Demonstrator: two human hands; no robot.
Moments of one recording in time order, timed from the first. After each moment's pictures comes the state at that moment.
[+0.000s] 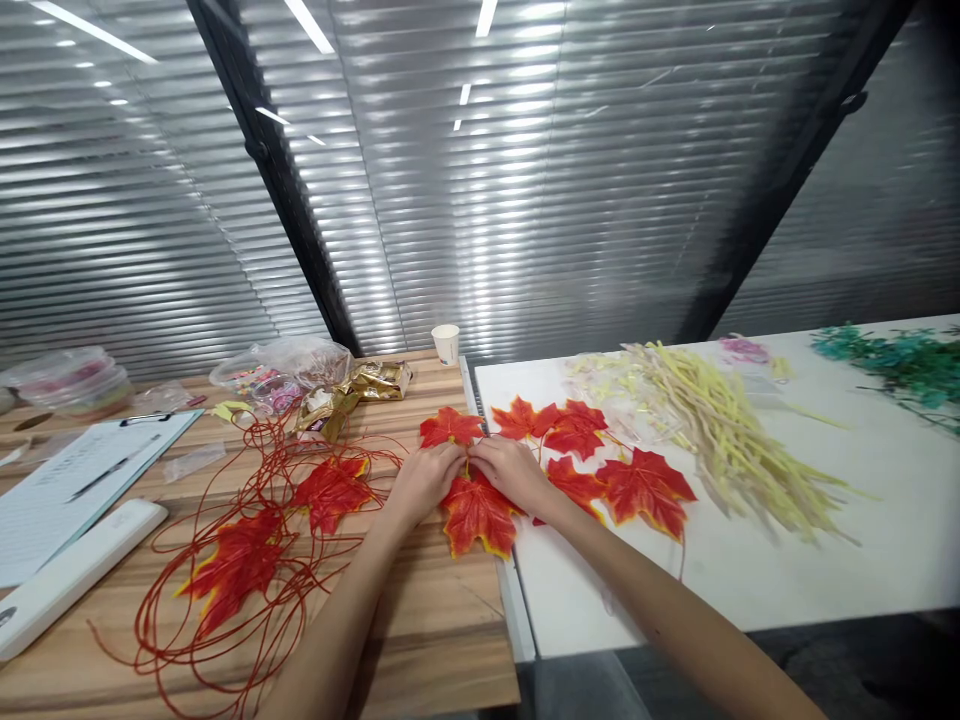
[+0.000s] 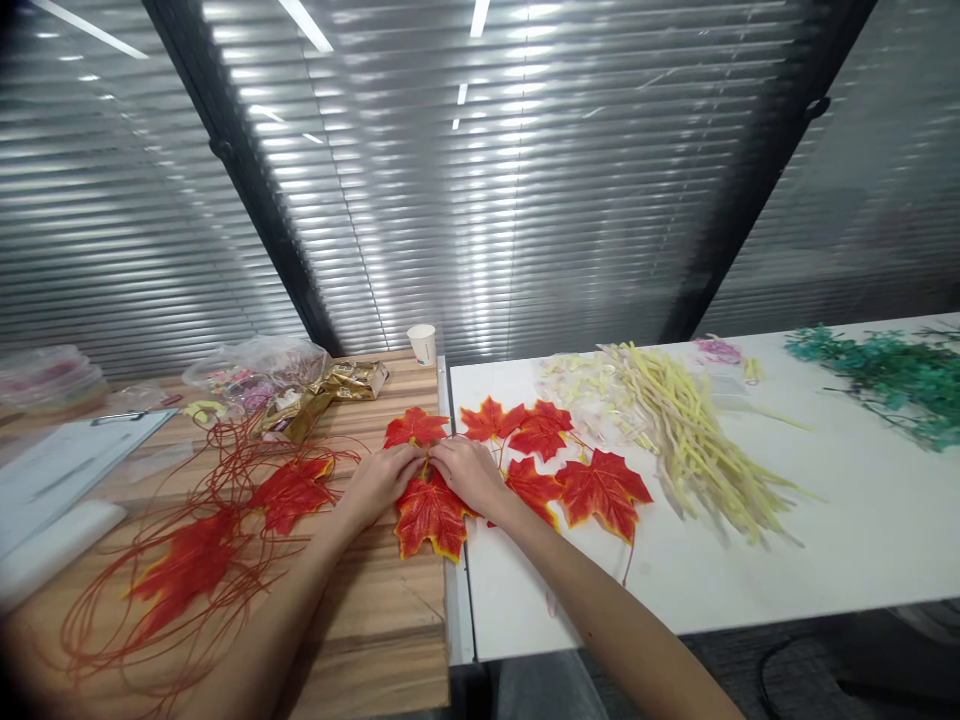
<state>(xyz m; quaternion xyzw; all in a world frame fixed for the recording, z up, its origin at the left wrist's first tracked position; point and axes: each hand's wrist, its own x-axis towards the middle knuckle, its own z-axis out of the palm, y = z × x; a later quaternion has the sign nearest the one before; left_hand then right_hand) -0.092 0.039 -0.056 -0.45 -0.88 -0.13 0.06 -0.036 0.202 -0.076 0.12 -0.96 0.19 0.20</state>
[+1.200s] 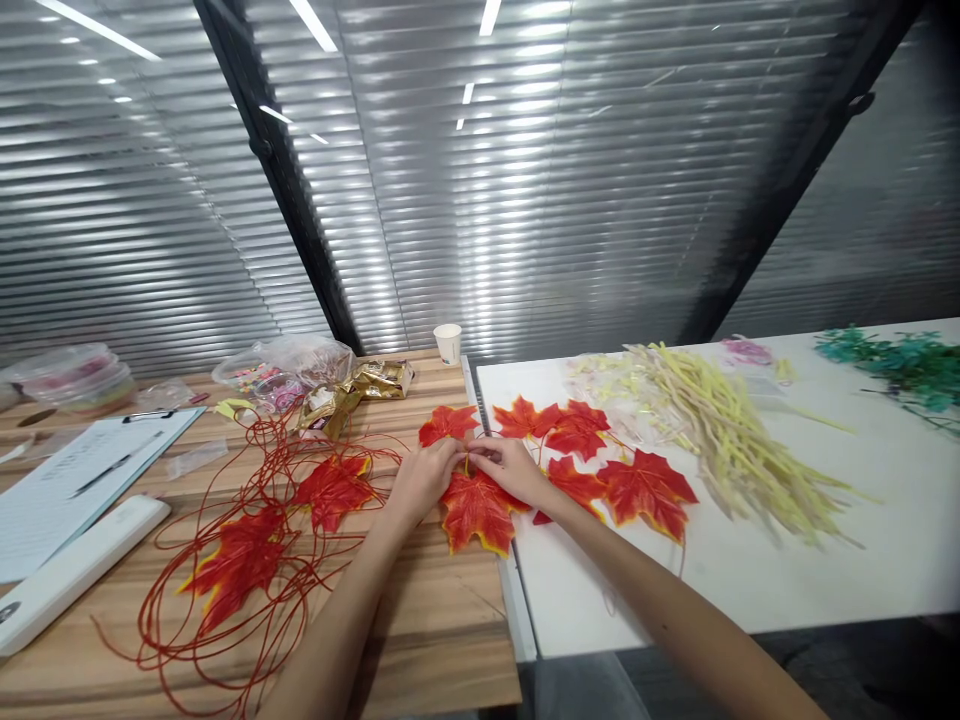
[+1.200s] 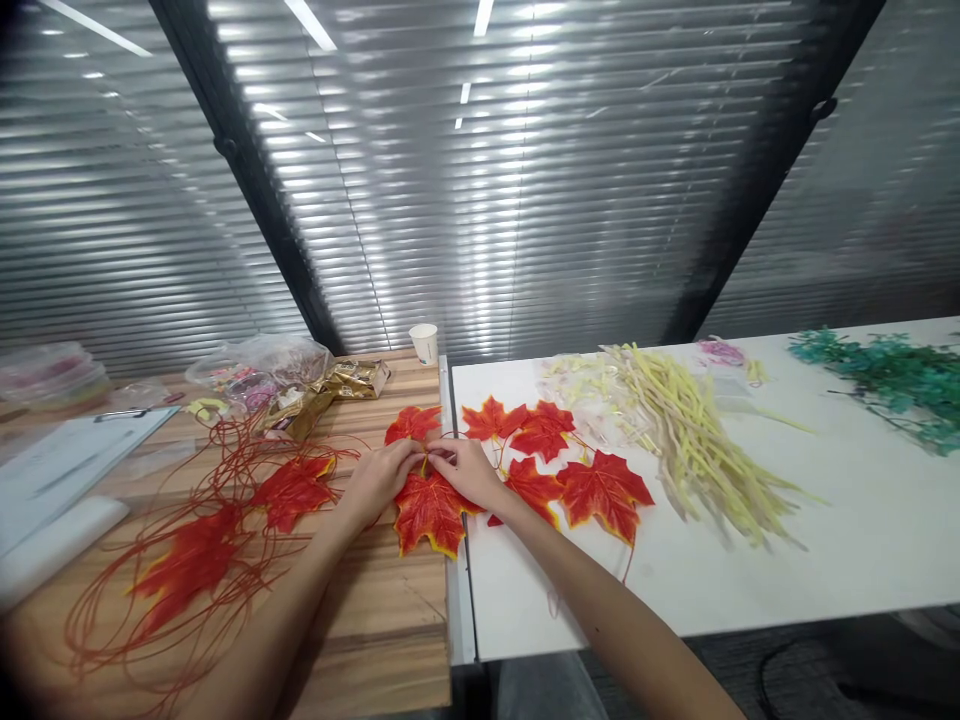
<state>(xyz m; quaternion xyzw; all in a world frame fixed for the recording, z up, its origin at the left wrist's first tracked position) -0.094 0.038 -0.056 -0.41 -0.90 -0.15 0.08 -0.039 0.198 -0.076 0.08 -0.82 0.56 0.12</state>
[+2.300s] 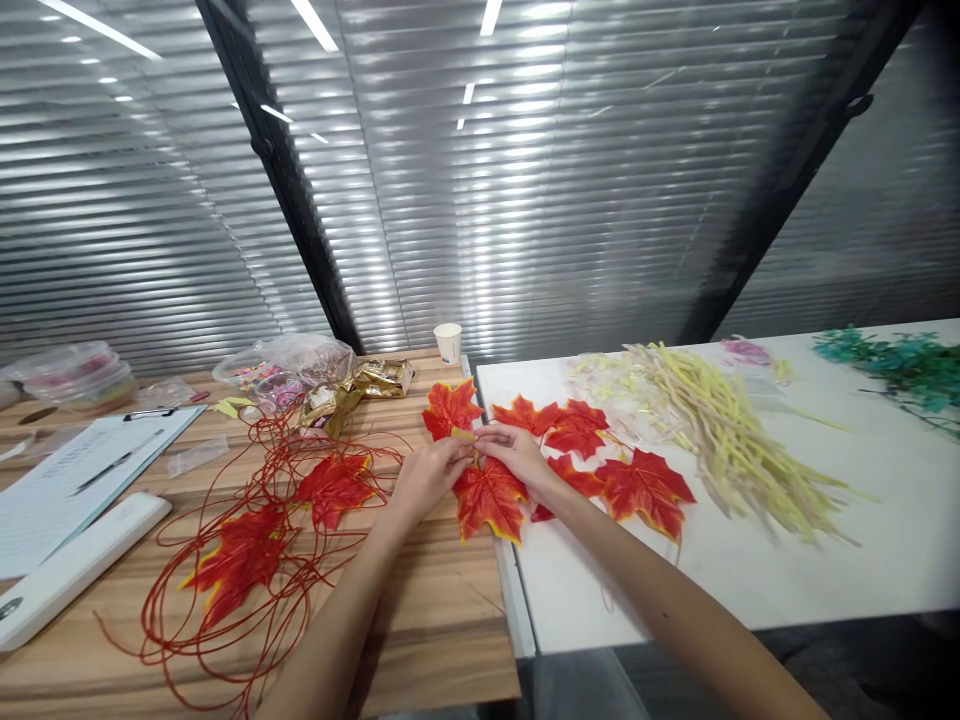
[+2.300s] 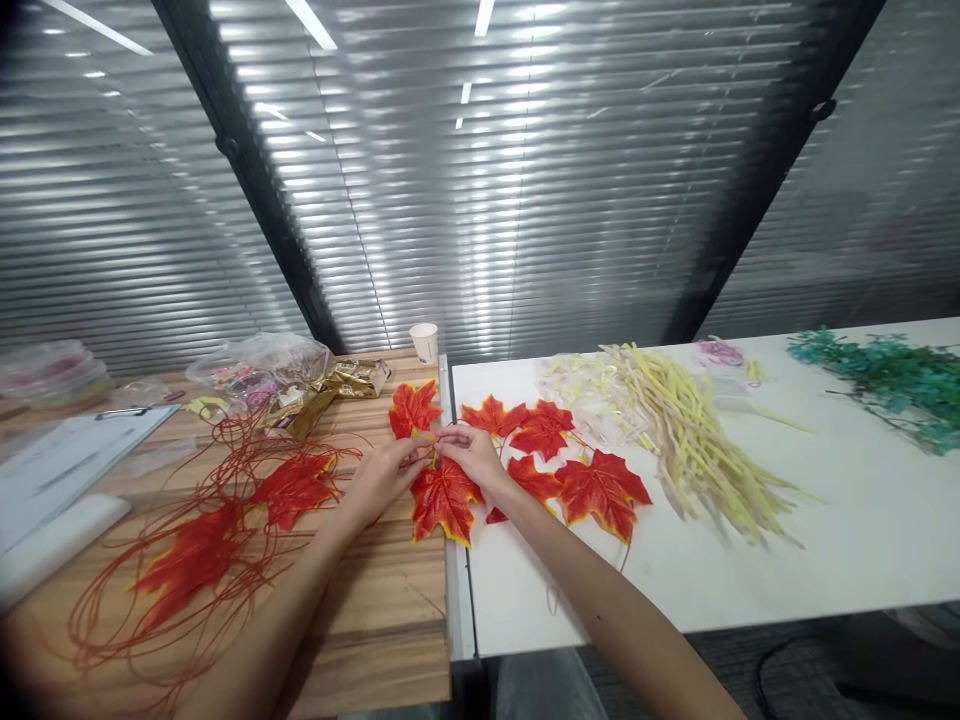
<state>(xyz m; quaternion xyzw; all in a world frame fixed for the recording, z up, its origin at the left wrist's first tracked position) -0.085 0.041 -0.047 -0.42 -0.88 -0.23 0.04 -0.045 0.203 -0.078 -0.04 -0.66 0.75 0.09</state>
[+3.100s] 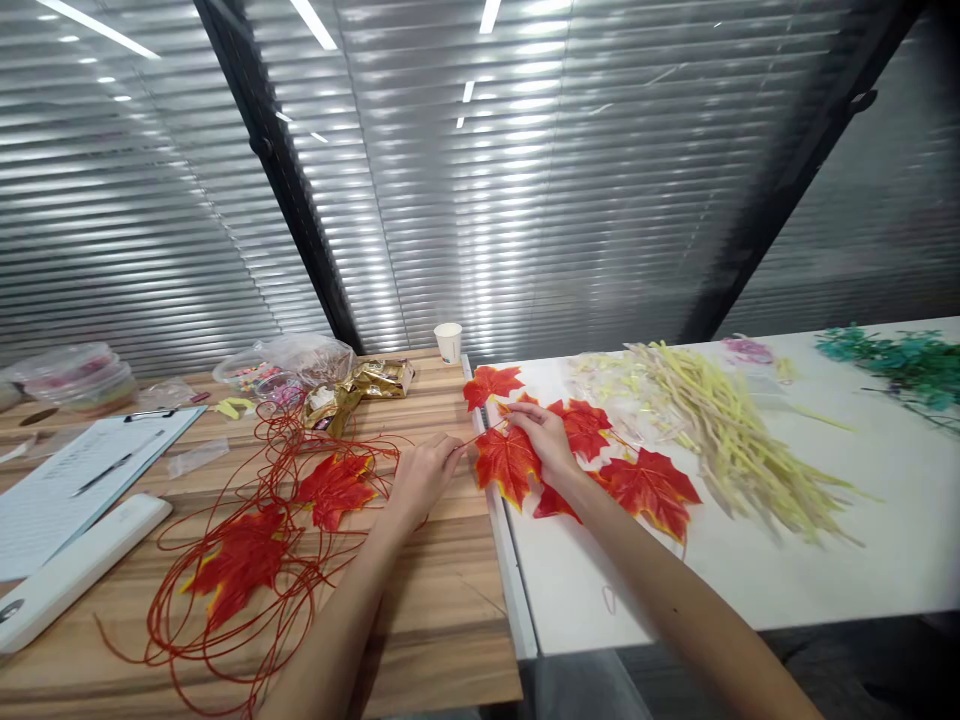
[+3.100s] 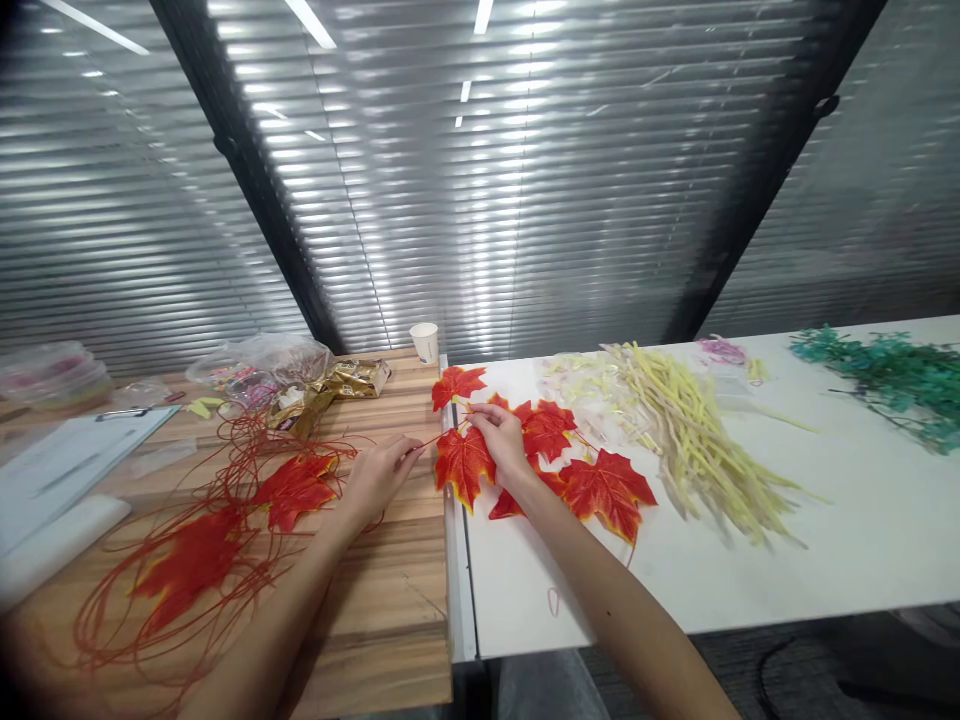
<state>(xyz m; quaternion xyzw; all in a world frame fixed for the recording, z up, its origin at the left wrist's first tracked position) -0.088 0.039 -0.049 -0.40 -0.90 -0.17 0.11 -0.047 0.226 -0.065 -0.17 -0.58 0.77 0.20</state>
